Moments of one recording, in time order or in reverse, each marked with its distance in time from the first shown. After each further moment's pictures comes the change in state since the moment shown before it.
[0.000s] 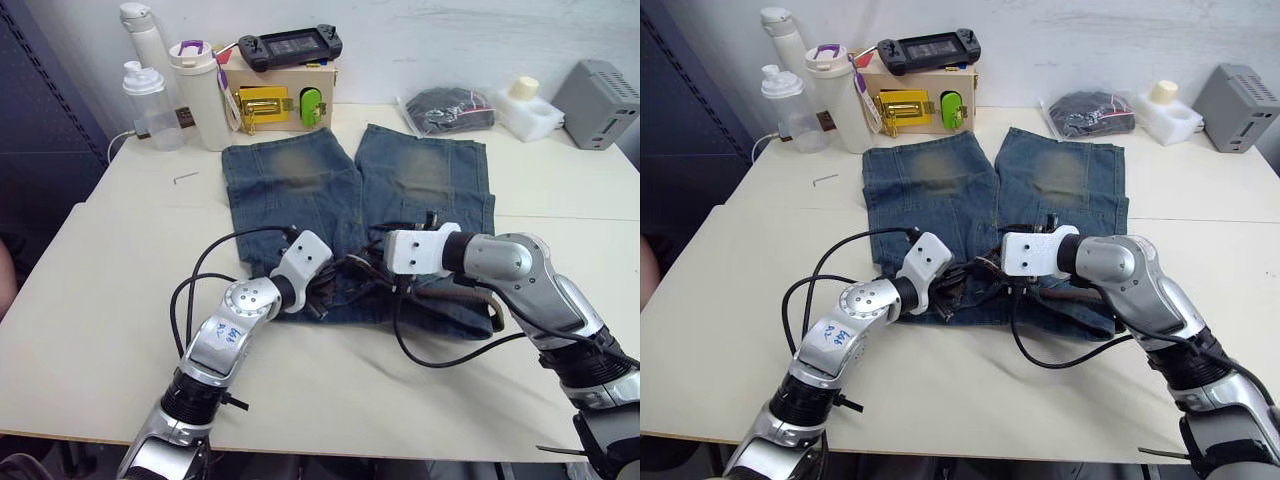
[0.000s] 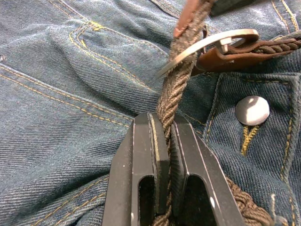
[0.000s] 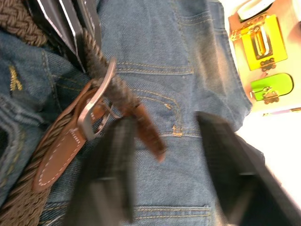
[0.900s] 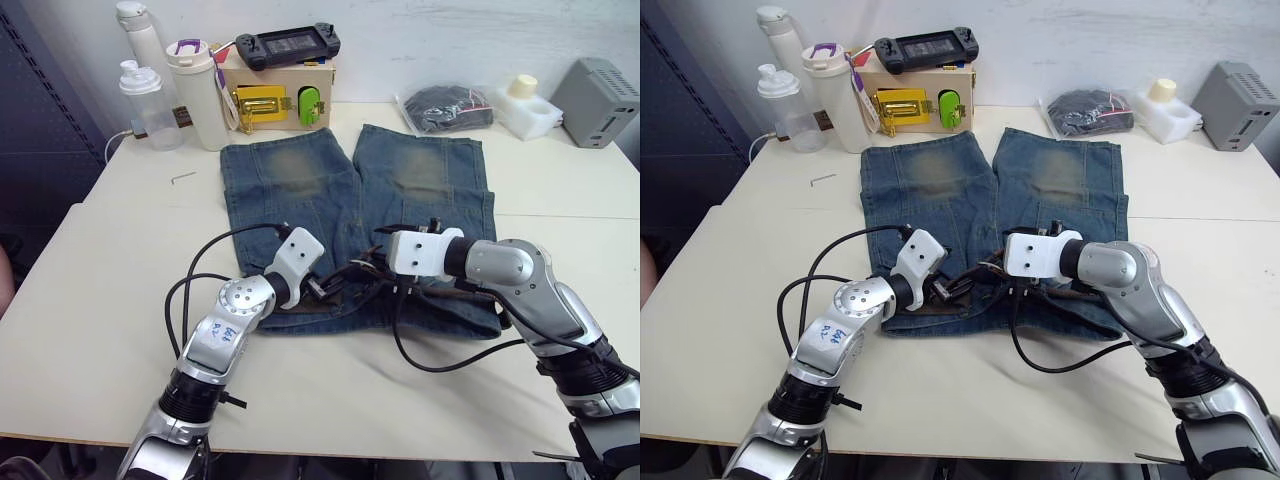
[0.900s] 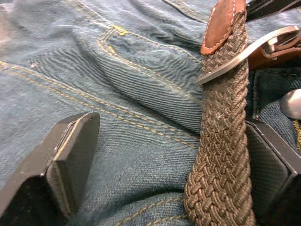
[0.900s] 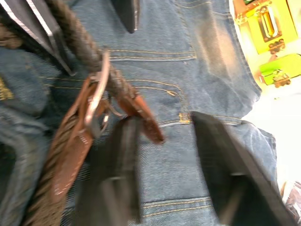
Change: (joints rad) left arm 0.011 -0.001 0.046 0.030 0.002 -0.058 -0.018; right arm 0.045 0.025 -0.040 -0.029 -0.008 0.058 0.004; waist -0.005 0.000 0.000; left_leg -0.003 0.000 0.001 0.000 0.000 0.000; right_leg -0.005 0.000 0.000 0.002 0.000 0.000
